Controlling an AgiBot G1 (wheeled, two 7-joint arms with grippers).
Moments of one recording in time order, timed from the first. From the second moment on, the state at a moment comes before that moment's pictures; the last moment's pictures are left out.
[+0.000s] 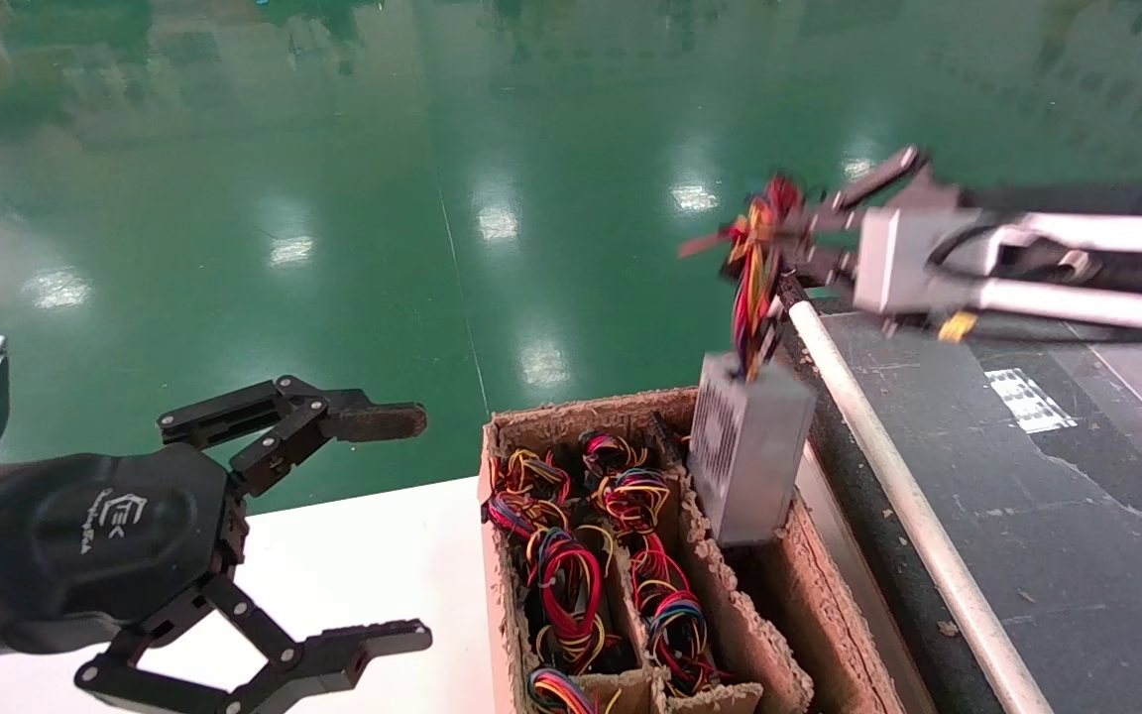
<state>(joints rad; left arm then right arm) -1.08 0.60 0.31 -1.28 0.71 1.48 -0.17 1.52 -0.75 -0.44 1.29 -1.56 -1.13 -0.25</state>
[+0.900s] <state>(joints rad) -1.08 0.60 0.31 -1.28 0.71 1.48 -0.17 1.72 -0.81 -0.41 0.86 -1.67 -0.98 -0.61</state>
